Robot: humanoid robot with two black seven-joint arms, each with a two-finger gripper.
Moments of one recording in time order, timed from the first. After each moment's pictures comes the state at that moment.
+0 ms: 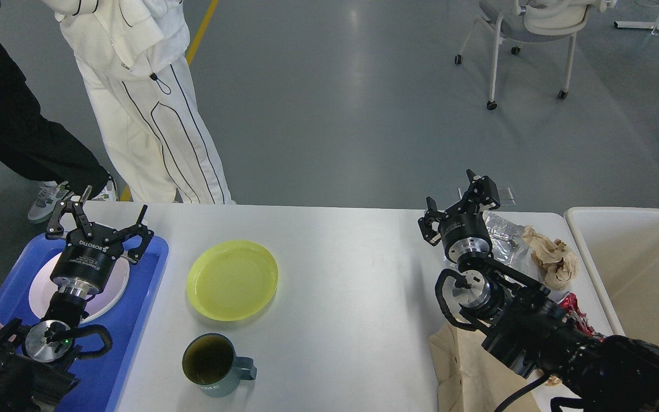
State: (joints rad) left arm -0.48 0.24 -1.18 -0.41 -0.12 -0.81 -0.15; right arm 0.71 0.02 0.51 0.47 0.27 0.06 0.58
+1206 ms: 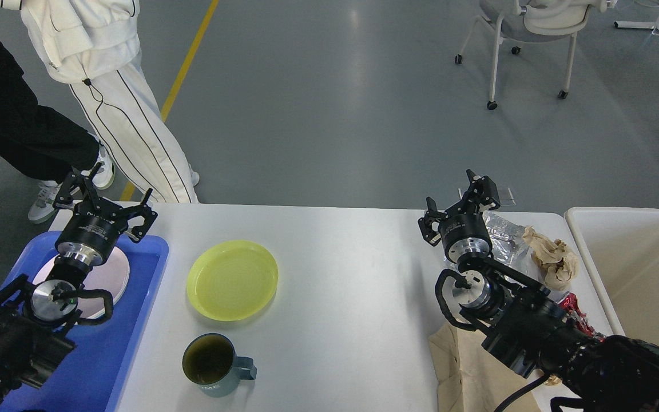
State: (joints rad) left arm -0.63 0.29 -1.03 -0.41 -0.11 -0.56 -0.15; right arm 0.71 0.02 0.51 0.47 0.27 0.06 0.58
